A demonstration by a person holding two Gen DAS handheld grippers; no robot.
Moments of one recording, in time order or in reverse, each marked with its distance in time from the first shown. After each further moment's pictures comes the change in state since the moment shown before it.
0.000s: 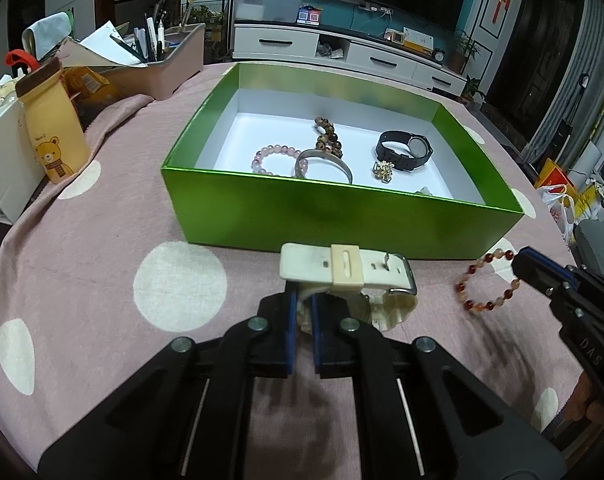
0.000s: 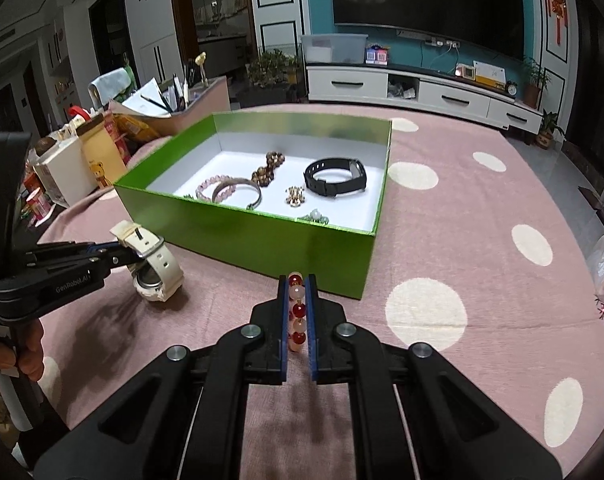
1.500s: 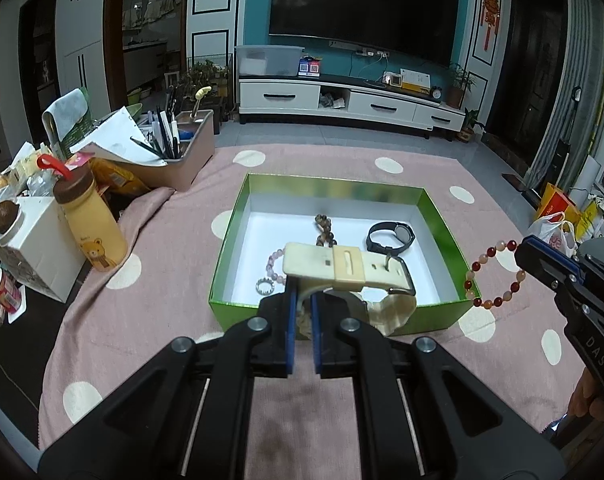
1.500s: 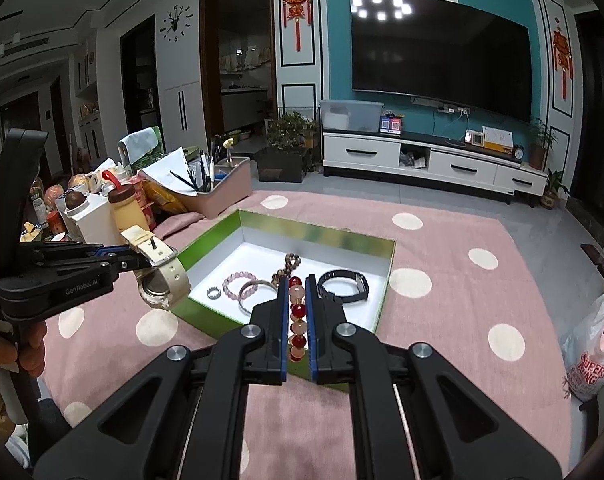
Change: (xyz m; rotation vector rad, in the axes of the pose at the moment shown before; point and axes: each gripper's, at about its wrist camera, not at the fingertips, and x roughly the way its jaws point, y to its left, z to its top) left arm -0.074 -0.016 0.066 0.048 -0.166 0.047; right arm -0.053 0.015 0.070 -0.081 -0.213 0.030
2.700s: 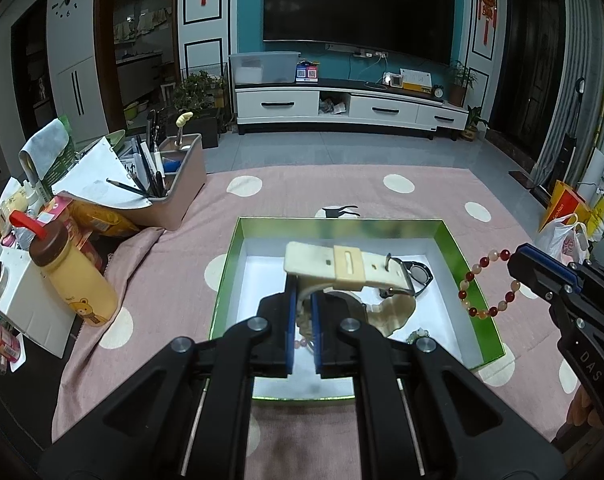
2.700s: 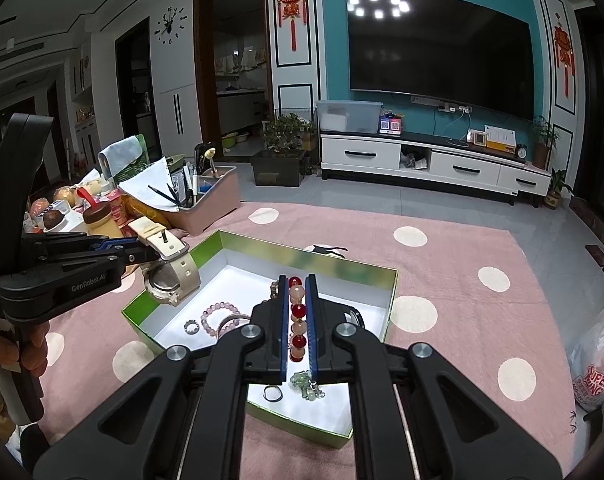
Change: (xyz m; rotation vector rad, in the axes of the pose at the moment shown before) left arm 0.050 -0.004 0.052 0.049 -0.013 0.023; right arm 0.043 -0.018 0.022 0.020 0.007 0.003
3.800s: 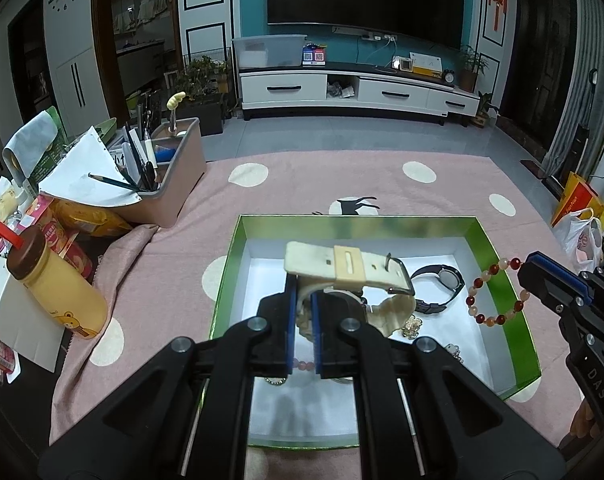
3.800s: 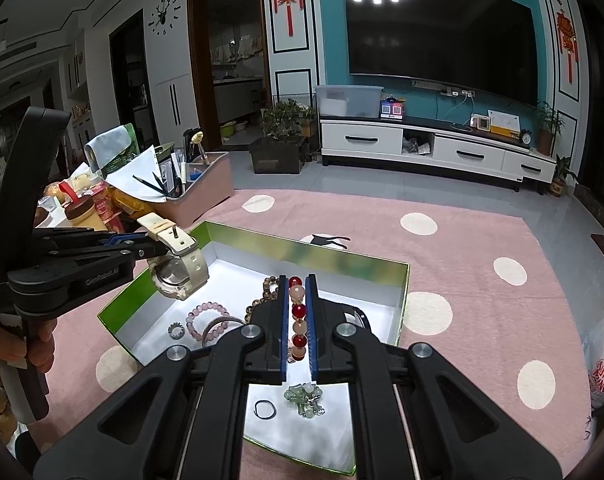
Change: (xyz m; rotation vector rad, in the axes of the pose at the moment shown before) left arm 0.052 0.005 0.011 0.003 0.060 0.031; right arm 0.042 -0.009 -0.002 0.017 0.048 0.010
